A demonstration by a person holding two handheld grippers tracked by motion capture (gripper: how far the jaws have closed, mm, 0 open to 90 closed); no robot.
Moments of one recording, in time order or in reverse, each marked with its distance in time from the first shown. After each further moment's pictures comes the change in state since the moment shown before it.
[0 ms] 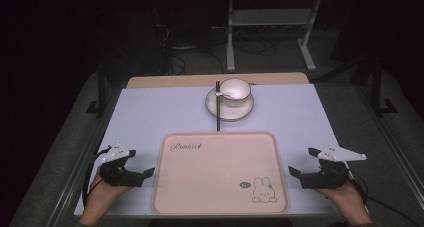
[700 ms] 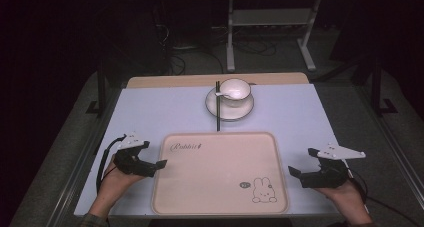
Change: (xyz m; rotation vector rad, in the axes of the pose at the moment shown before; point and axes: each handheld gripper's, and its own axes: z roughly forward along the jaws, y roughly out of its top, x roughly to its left) left arm -0.006 0.036 0.030 0.015 -0.068 0.039; right arm -0.002 0.001 0.002 0.026 0.012 0.019
